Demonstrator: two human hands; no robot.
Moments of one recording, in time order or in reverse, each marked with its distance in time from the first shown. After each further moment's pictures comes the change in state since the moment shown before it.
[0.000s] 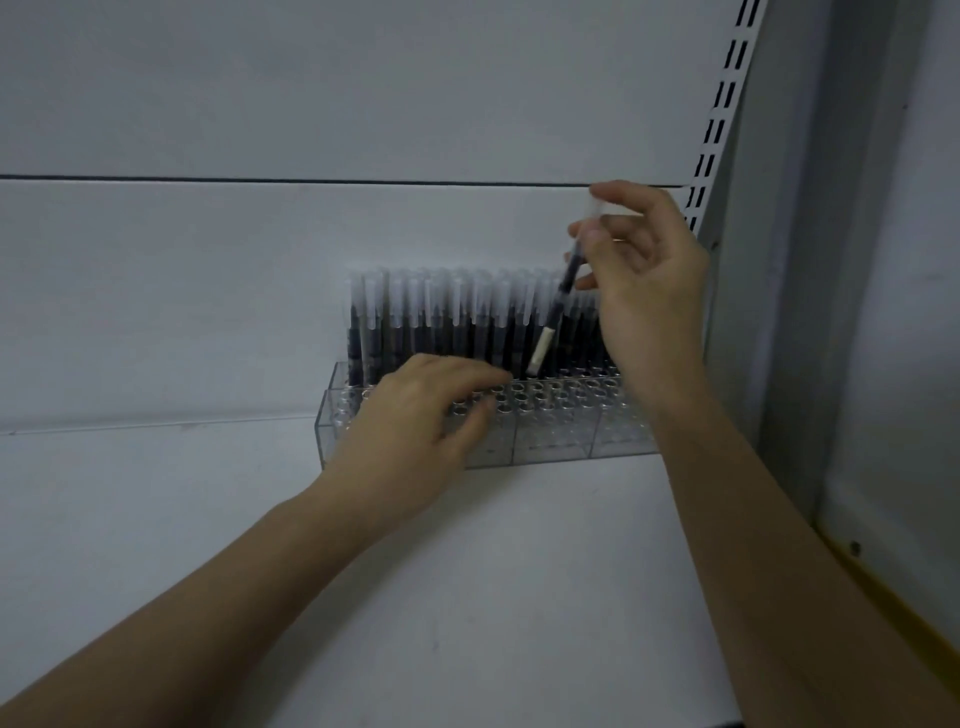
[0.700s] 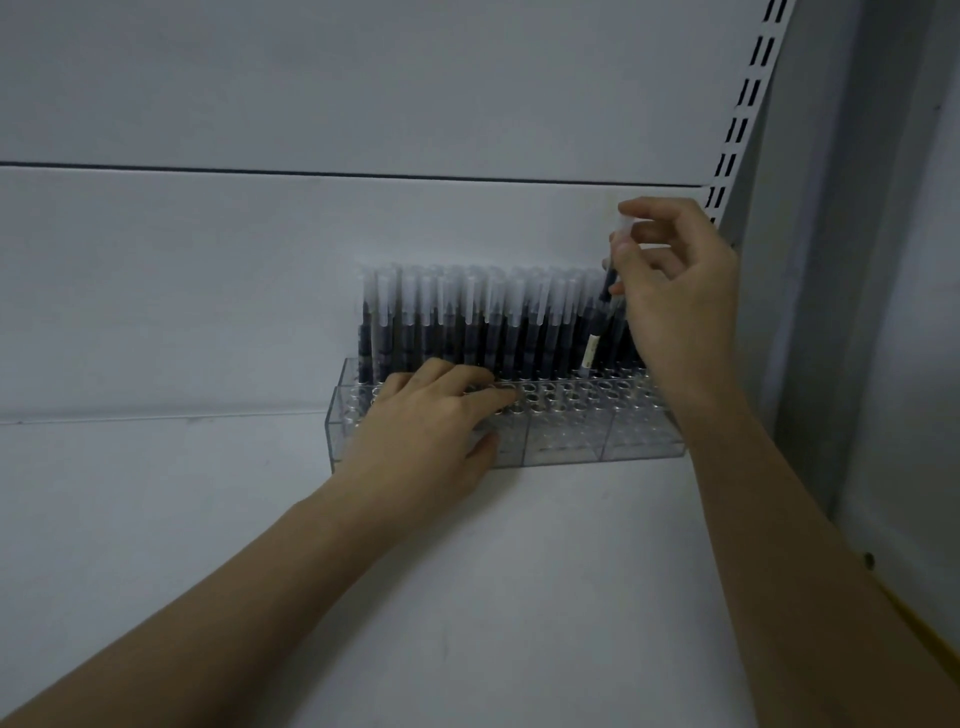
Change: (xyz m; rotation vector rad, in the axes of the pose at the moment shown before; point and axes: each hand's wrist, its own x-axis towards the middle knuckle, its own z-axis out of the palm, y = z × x) left_hand 0.001 -0.018 0.018 0.418 -0.029 0.101; right_hand 0.009 0.015 -0.010 -0.194 0.048 -0.019
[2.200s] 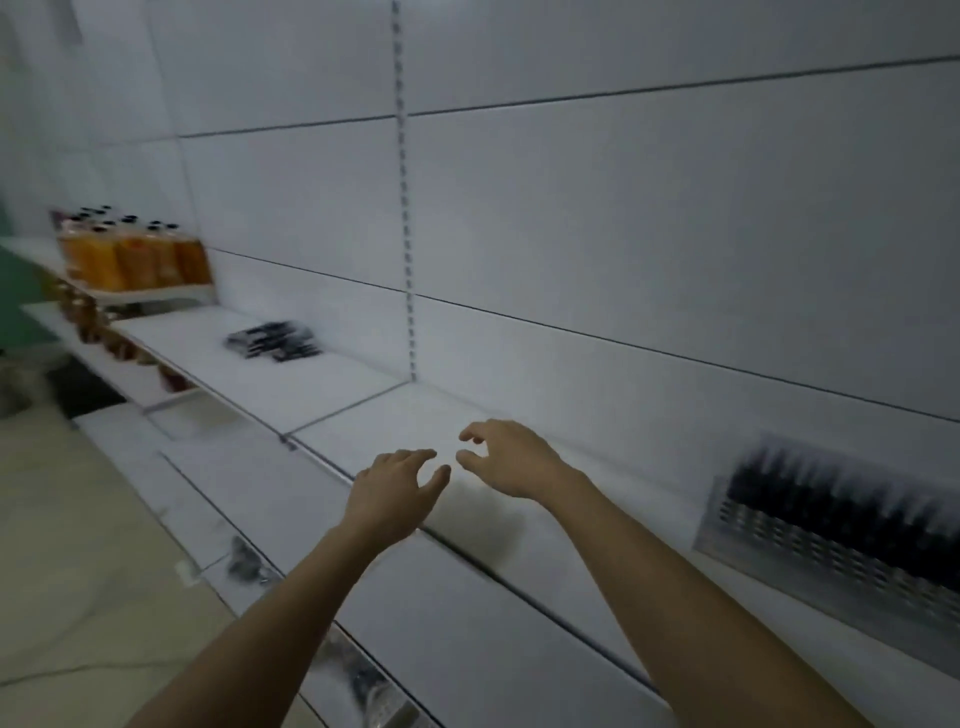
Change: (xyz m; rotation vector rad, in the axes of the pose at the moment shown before) left_hand -0.247 -0.078 -0.253 0.182 -0.112 -1.212; right_hand -0.165 -0.255 0.211 -0.206 -1.438 -0.401
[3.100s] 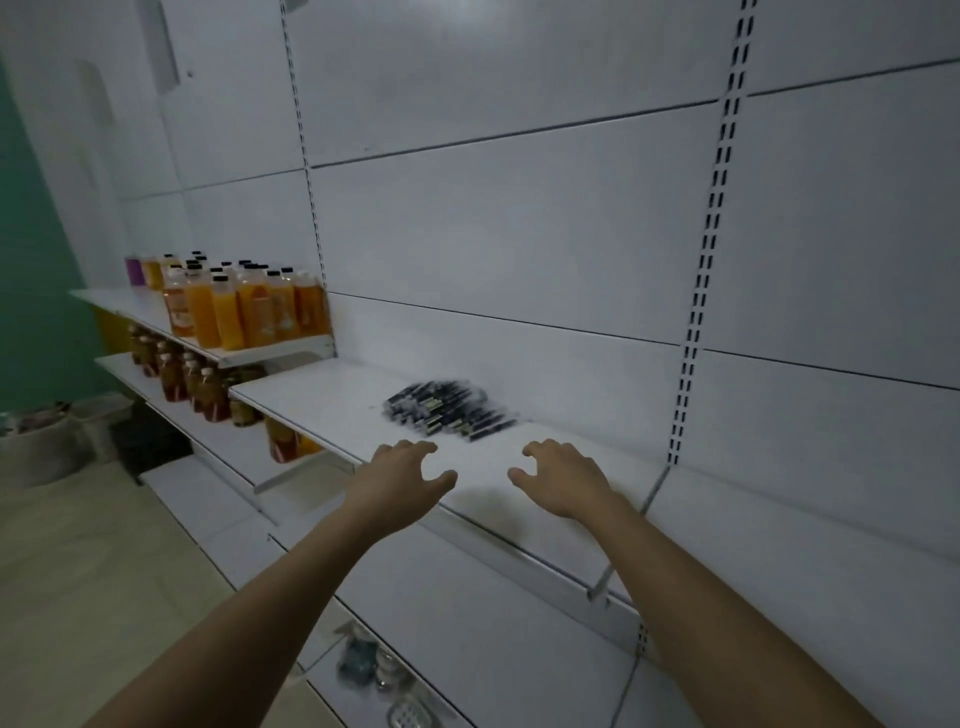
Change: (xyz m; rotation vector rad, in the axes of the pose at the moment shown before) left_hand 0.220 -0.413 -0.164 0.068 -0.020 0.006; right_hand 0.386 -0.223 0.171 -0.120 0.019 0.148
